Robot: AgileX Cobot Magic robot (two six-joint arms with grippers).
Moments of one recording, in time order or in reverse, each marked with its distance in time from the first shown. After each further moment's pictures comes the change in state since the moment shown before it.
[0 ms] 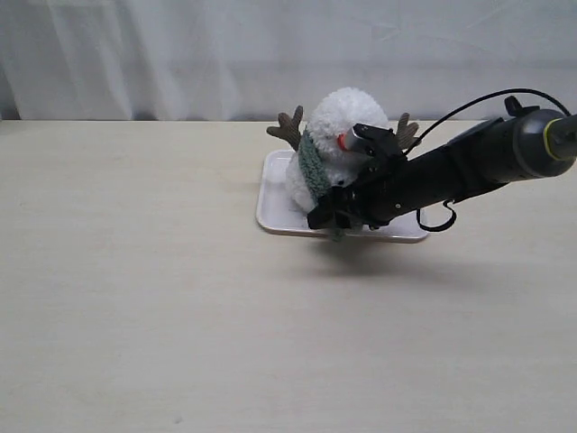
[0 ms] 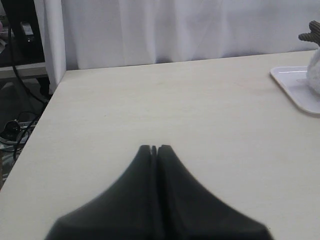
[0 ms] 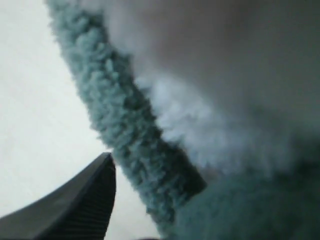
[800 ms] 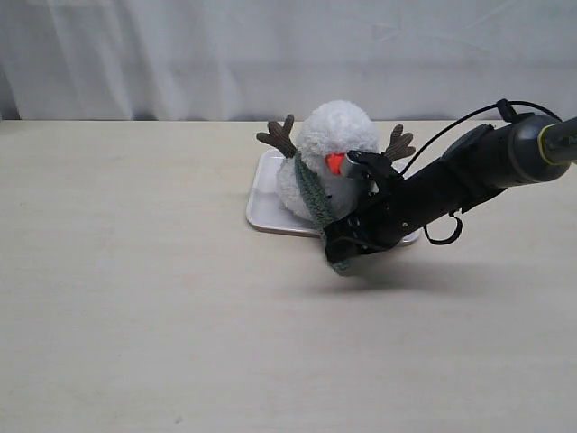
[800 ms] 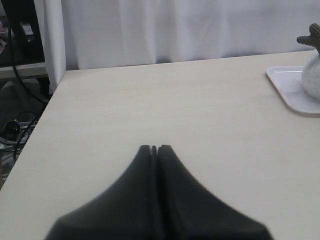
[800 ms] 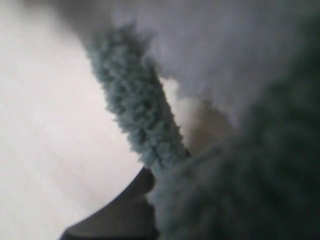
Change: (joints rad) left arm 0.000 0.000 0.000 0.000 0.000 0.000; right arm 0.000 0.025 0.002 -0.226 0.109 0.130
